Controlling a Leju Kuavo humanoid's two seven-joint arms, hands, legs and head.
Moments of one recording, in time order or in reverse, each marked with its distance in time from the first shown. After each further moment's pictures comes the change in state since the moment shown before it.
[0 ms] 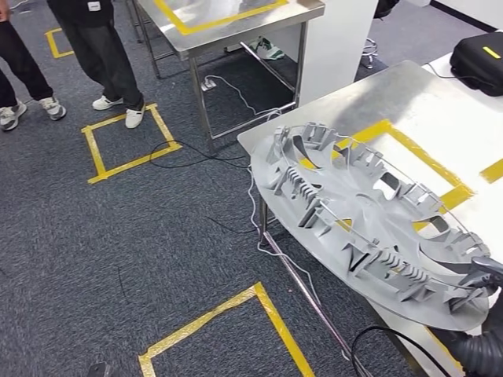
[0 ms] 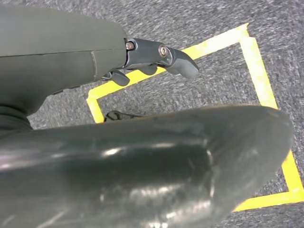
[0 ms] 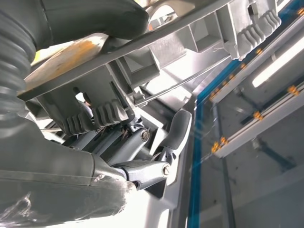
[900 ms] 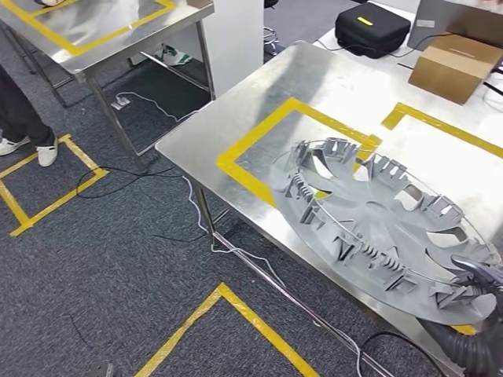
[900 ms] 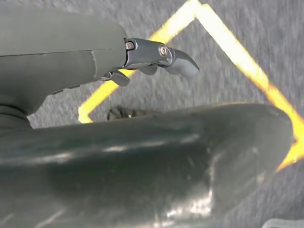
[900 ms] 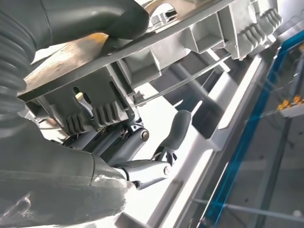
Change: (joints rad) left arm 0.001 -0.003 0.000 0.000 -0.002 -0.016 -0.006; right arm 0.041 -0.020 0.007 0.023 0.187 -0.122 0.071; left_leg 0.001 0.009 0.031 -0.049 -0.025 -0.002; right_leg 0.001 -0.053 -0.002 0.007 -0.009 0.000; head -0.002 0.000
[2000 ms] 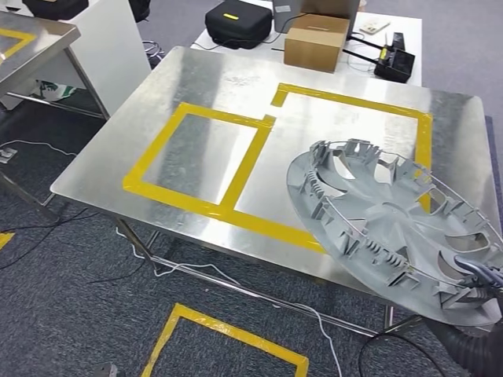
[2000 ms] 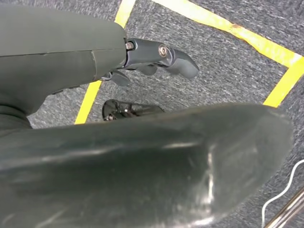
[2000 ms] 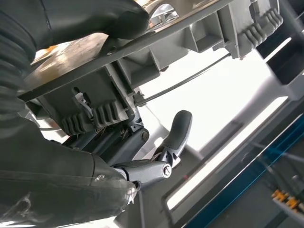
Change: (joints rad) left arm 0.002 -0.014 0.000 0.000 -0.002 -0.015 -0.009; right arm 0.027 -0.042 0.011 -0.003 0.091 -0.099 0.075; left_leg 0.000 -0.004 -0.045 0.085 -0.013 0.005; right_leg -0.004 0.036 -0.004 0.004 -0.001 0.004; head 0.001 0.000
